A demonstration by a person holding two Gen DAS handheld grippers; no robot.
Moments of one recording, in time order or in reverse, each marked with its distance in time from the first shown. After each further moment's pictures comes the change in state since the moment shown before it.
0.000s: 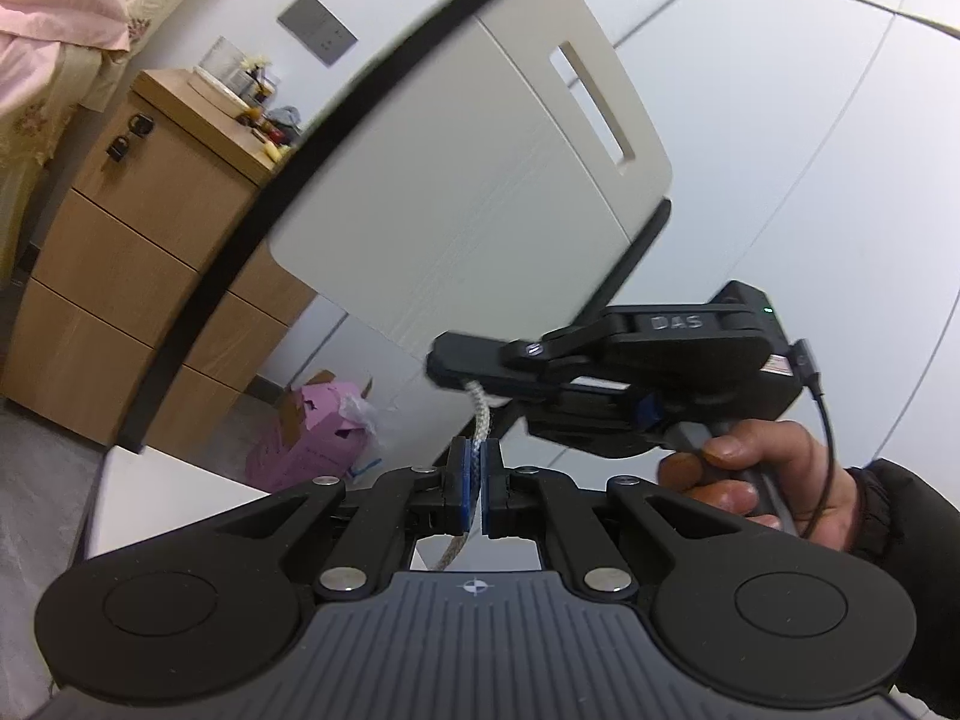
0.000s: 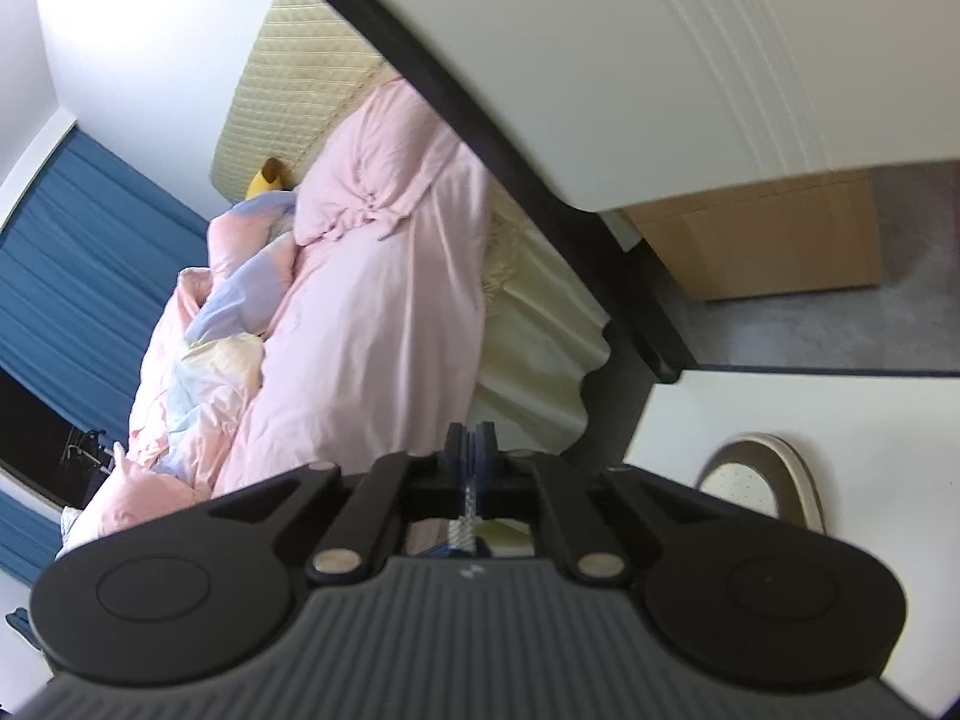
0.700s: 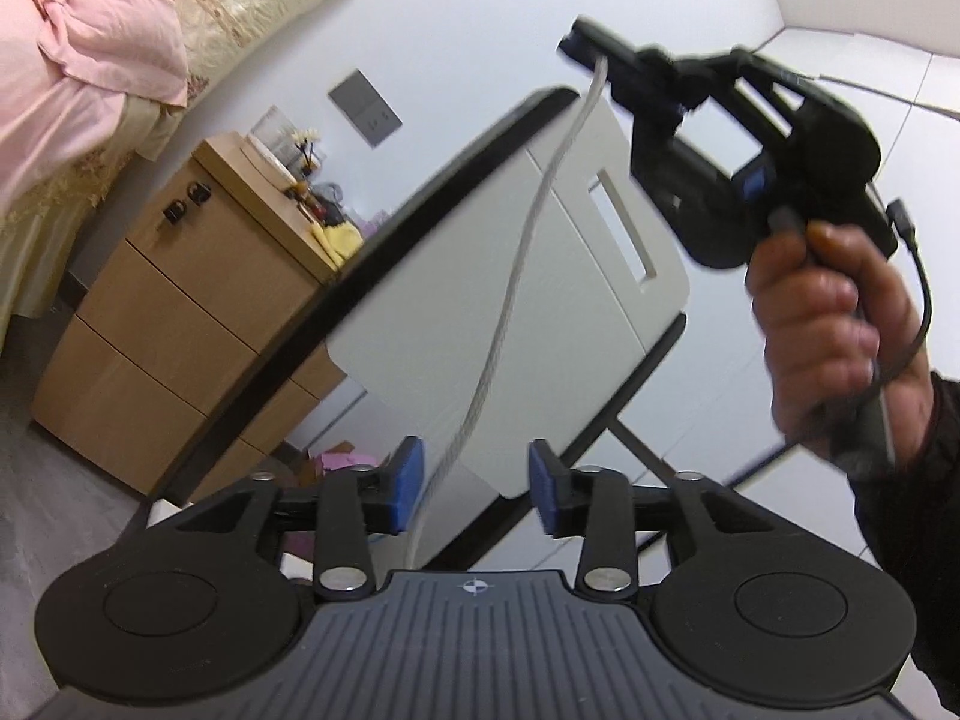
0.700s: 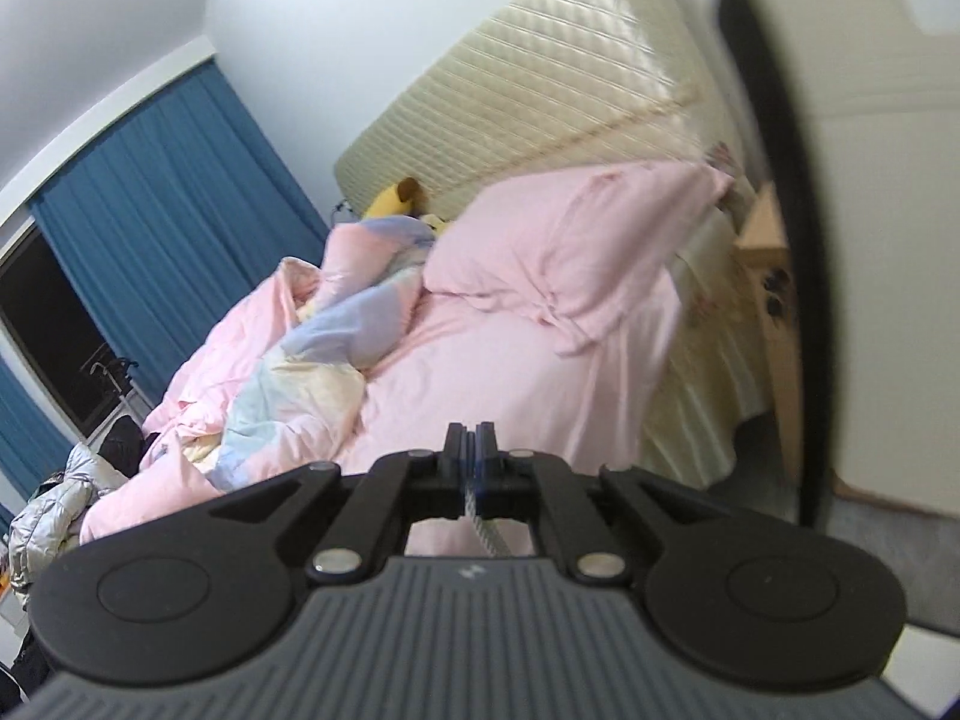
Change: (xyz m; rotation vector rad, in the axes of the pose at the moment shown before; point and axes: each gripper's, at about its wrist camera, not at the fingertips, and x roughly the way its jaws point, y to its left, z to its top) left arm -0.045 0.012 0.024 -0.074 -0.169 0.032; right arm 0.029 0.181 0.070 -0.340 -0.105 0.111
